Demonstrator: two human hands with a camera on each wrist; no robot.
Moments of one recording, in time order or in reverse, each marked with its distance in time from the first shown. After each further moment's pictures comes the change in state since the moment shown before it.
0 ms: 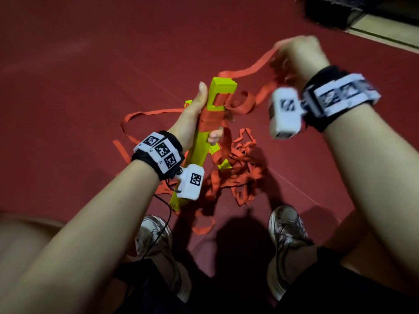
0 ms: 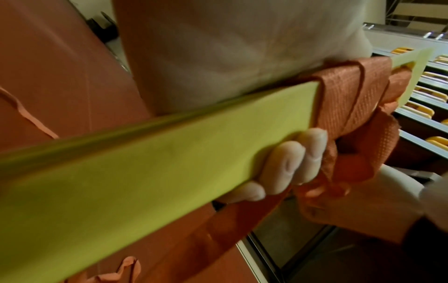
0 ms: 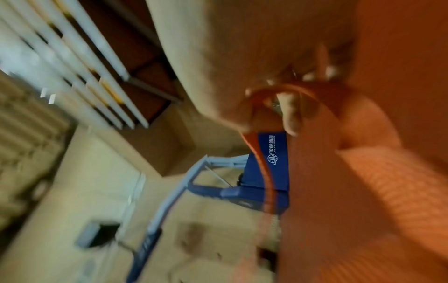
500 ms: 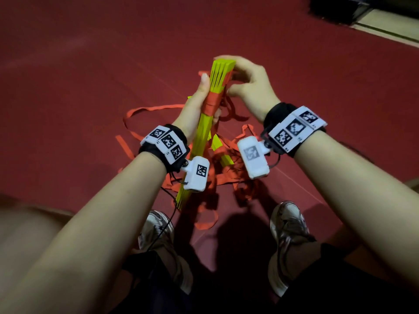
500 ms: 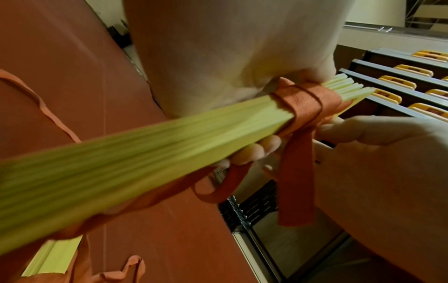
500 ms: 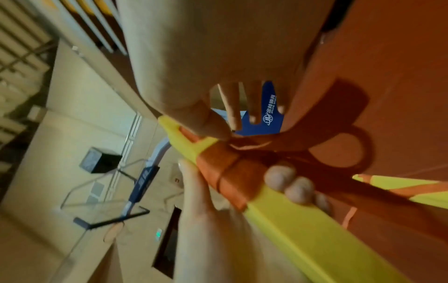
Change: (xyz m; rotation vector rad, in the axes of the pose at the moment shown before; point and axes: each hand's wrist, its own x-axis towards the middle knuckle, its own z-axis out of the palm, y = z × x) left_hand 0.025 -0.017 -0.020 0.149 0.367 0.093; right_hand -0.069 0.034 0.104 0.196 -0.242 -0.467
